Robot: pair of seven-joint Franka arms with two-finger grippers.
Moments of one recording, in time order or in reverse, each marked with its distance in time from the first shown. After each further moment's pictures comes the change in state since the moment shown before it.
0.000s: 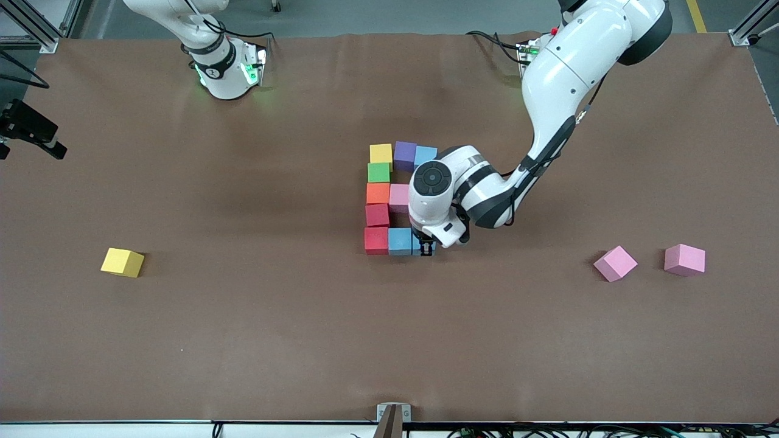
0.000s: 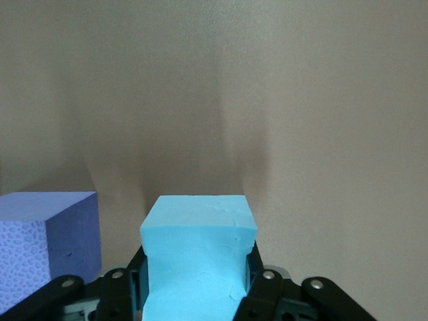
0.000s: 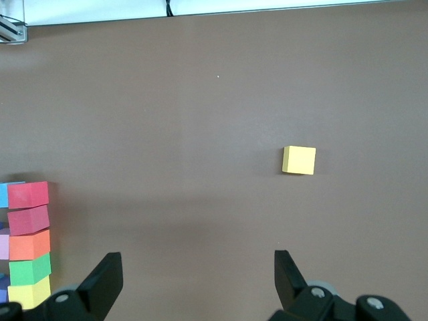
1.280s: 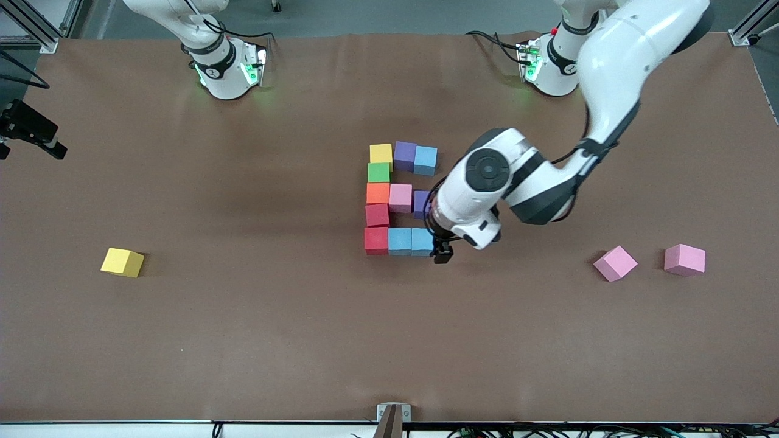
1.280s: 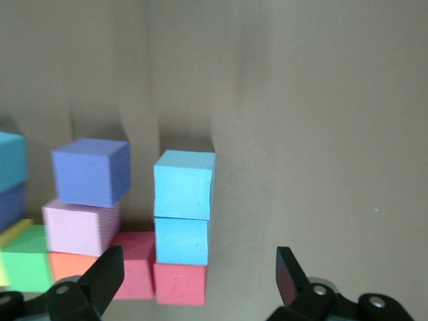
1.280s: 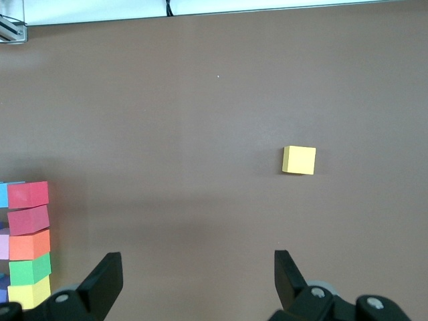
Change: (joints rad) left arm 0.415 -0.075 -0.428 0.049 -0.061 -0.202 0.100; right arm 0.000 0.000 0.000 0.000 0.000 0.000 0.000
